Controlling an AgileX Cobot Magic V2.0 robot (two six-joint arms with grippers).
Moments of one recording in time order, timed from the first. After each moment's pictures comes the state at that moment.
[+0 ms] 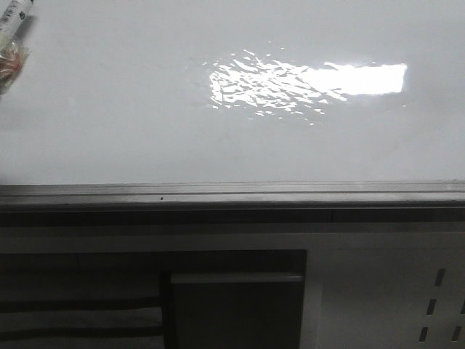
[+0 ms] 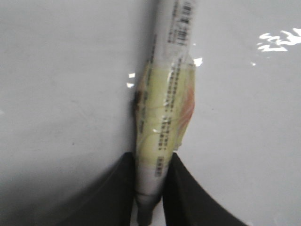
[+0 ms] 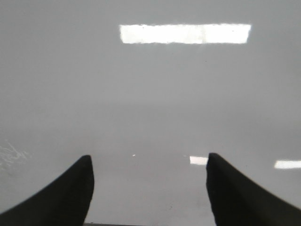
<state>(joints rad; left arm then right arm) -0.26 1.15 -0.59 -0.26 0.04 0.28 0.02 0.32 -0.60 -0.08 0.51 0.04</state>
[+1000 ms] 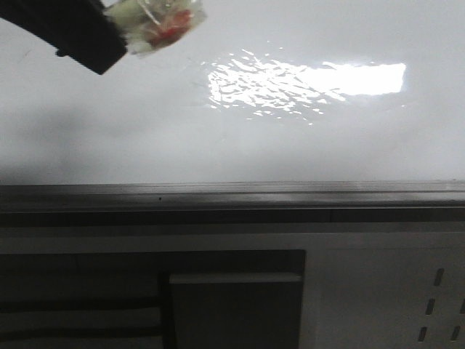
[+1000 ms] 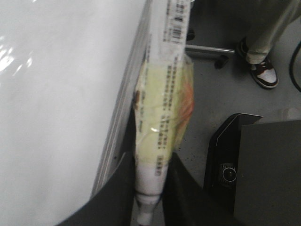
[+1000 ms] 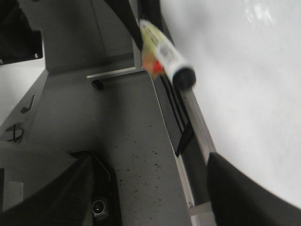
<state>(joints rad) -0.57 1.25 -1.10 -0.55 0.97 1.06 0.26 1.10 -1.10 0.77 1.16 -1.23</state>
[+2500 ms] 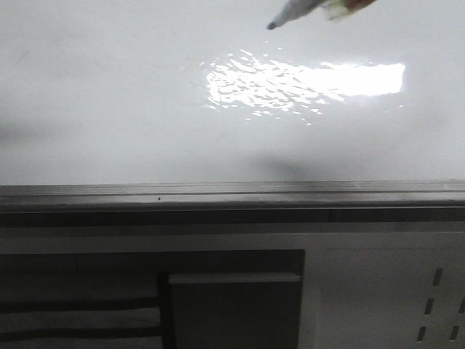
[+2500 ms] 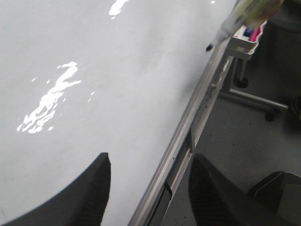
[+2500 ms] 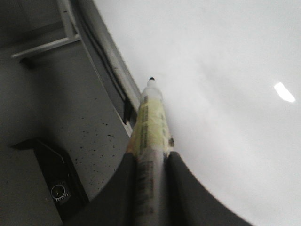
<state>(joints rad) -0.34 1.05 -1.08 -0.59 0.94 0.95 0.41 1.08 -1.14 0.33 0.98 -0.73</state>
